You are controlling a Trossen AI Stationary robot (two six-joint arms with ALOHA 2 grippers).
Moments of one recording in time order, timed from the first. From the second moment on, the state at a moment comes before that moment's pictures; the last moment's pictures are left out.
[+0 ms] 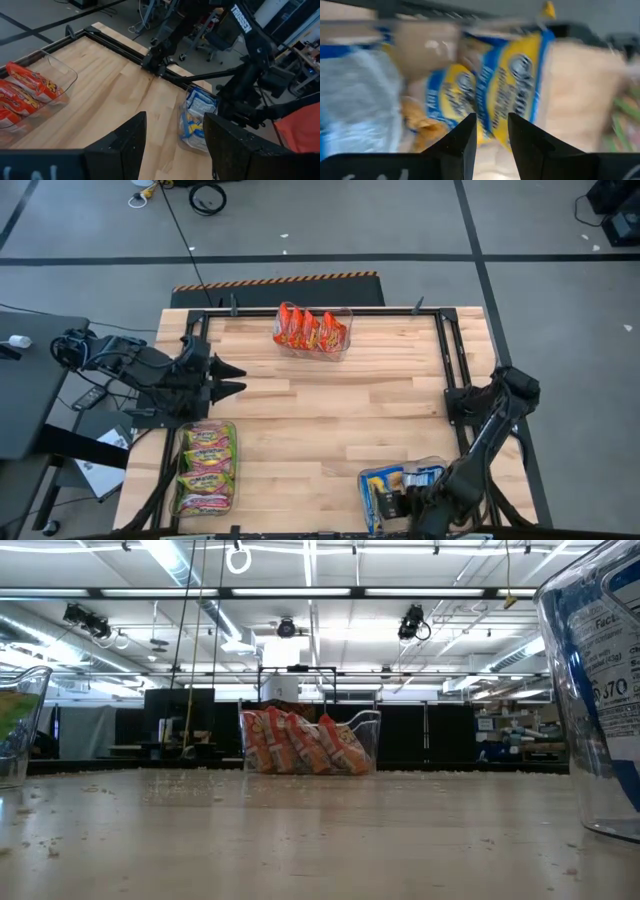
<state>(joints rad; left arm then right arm) -0.42 0.90 1.28 -0.73 -0.49 -0.67 0.92 1.79 1.51 -0.97 0.23 -0.84</state>
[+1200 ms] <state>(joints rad) -0.42 0.90 1.28 -0.73 -0.47 -0.66 0.71 1.96 1.46 -1.02 -0.12 -0.92</state>
